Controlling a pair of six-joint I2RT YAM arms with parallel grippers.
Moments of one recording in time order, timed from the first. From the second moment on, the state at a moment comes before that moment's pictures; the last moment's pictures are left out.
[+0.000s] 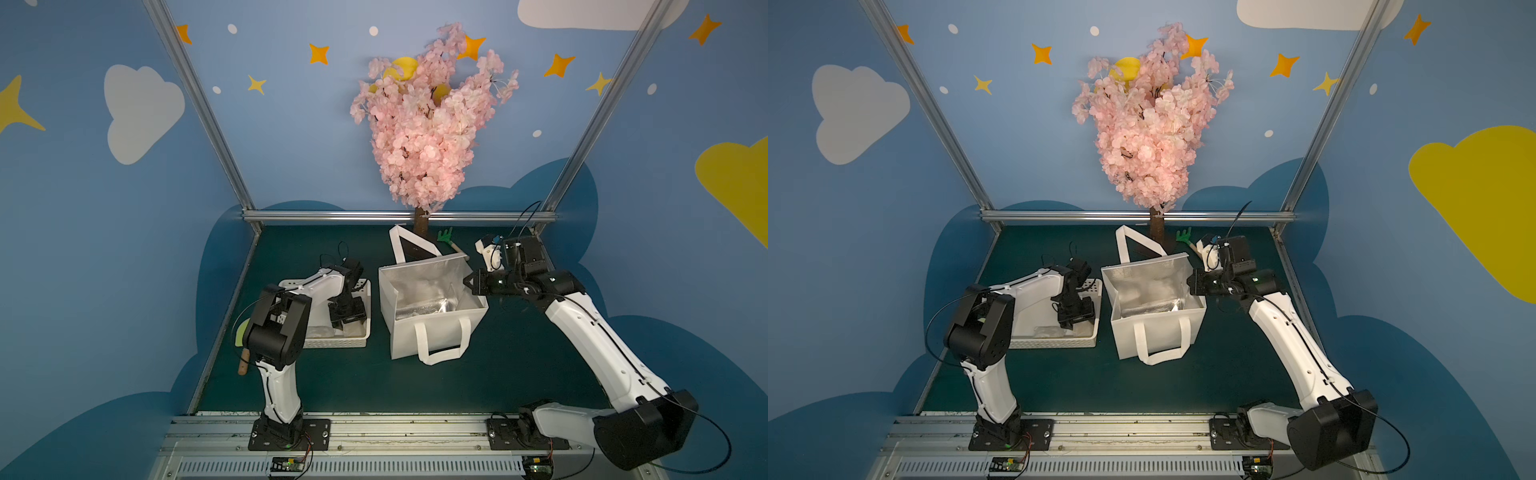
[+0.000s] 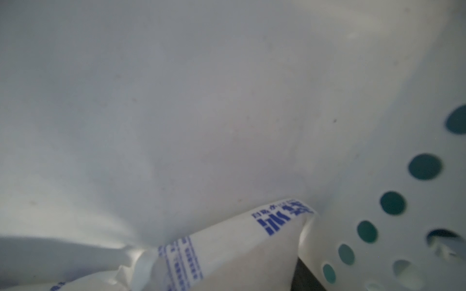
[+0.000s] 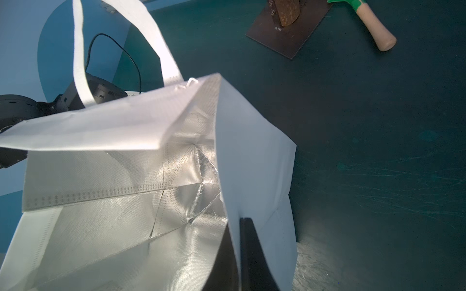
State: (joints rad) left arm -0.36 1.90 1.25 -0.92 0.12 -0.59; right arm 0.35 1.26 1.24 -0.80 -0.35 0.28
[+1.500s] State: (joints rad) left arm -0.84 1.67 1.86 -0.90 0.11 0.15; right arm 0.35 1.27 1.24 -0.80 -0.39 0.28
